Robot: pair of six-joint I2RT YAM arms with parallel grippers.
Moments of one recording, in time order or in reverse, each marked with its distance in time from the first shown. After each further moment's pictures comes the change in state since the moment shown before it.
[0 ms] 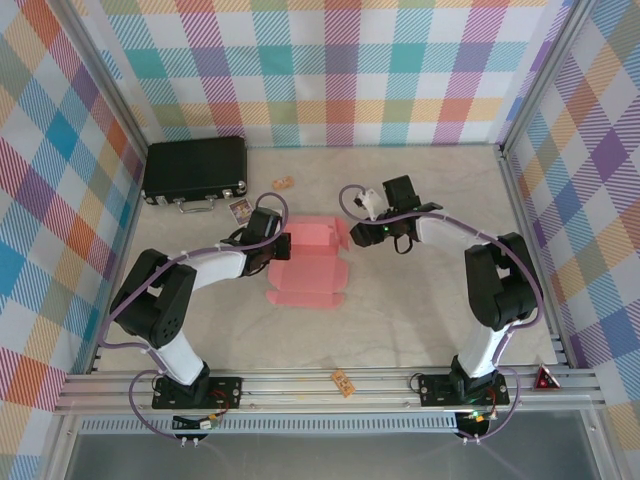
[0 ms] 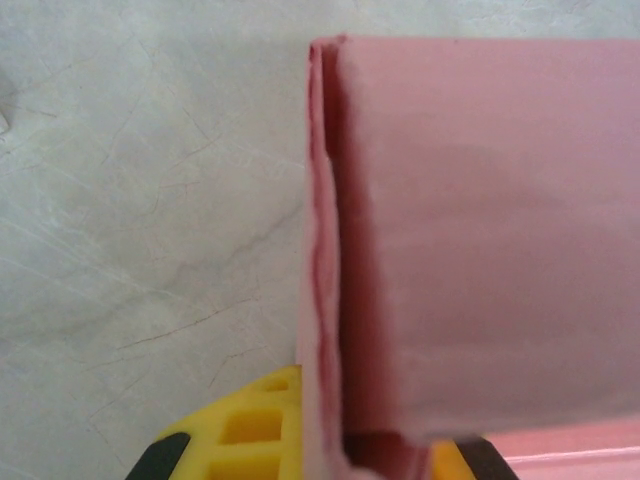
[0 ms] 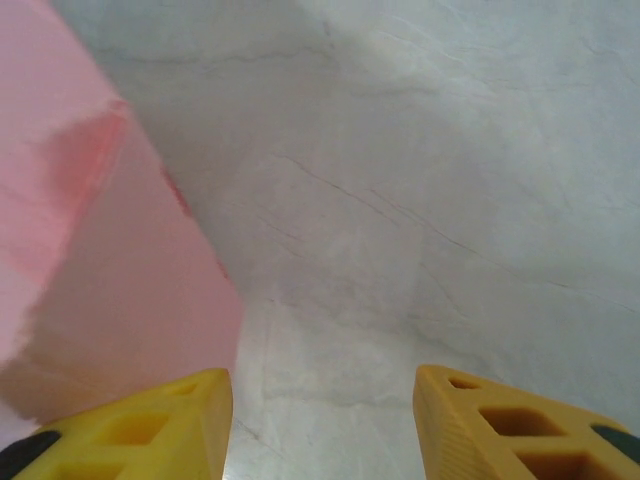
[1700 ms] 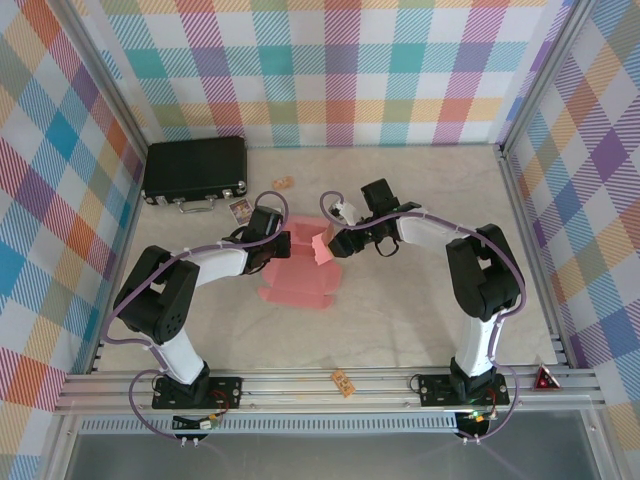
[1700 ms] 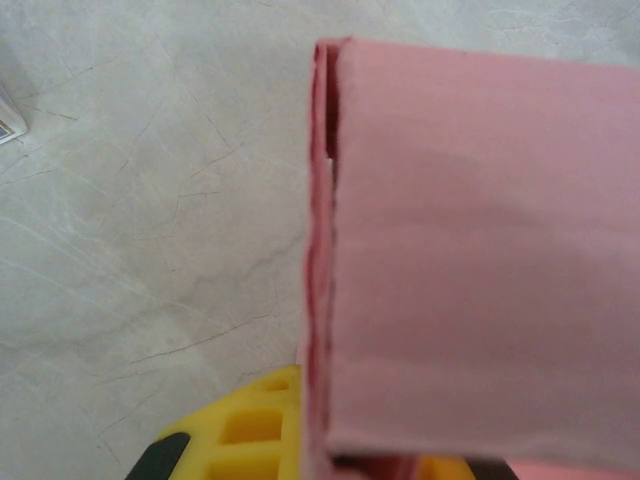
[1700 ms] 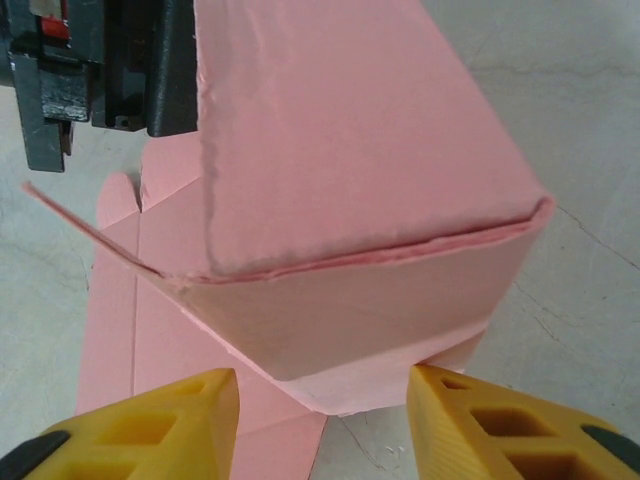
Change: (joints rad) left arm 0.001 0.028 0.022 -0.002 -0.019 -0.022; right arm 0.090 0.105 0.081 -0.040 -0.250 -0.051
